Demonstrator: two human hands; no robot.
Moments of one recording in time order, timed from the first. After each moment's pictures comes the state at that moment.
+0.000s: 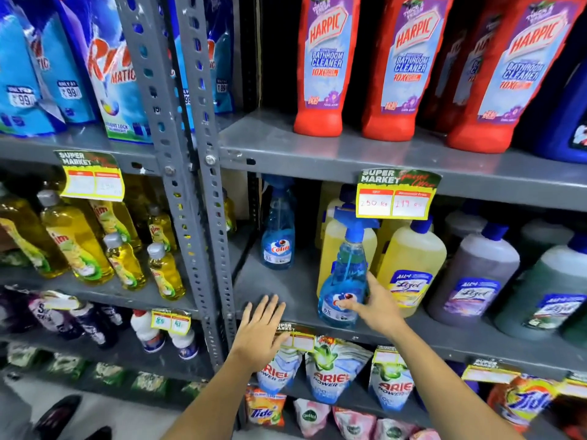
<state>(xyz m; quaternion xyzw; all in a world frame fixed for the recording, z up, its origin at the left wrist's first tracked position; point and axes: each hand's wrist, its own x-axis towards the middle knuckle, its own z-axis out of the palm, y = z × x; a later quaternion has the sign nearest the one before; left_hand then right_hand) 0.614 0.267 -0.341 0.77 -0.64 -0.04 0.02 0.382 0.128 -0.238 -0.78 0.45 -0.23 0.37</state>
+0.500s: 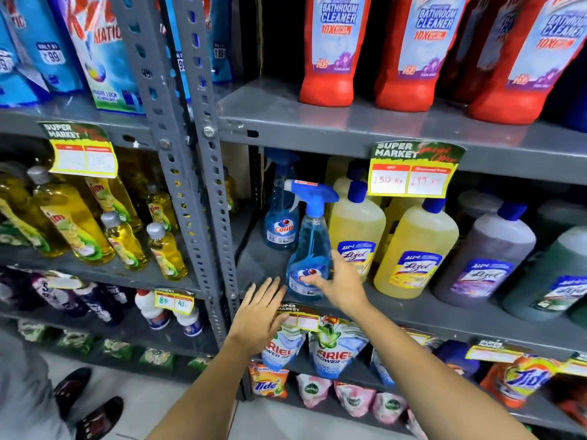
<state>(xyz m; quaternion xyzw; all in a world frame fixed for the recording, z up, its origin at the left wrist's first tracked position) 0.624 0.274 -0.352 0.73 -0.68 0.01 0.07 0.454 0.155 -0.245 -0.79 0.43 -0.25 0.35</state>
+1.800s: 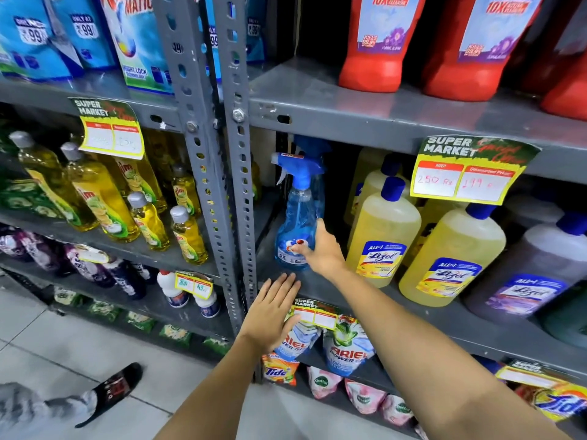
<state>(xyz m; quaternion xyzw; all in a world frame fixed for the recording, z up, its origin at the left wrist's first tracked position) 0.627 0.284 -0.369 0.74 -0.66 0.07 0.07 0.552 0.134 -0.247 -0.81 0.44 -0.18 0.34</state>
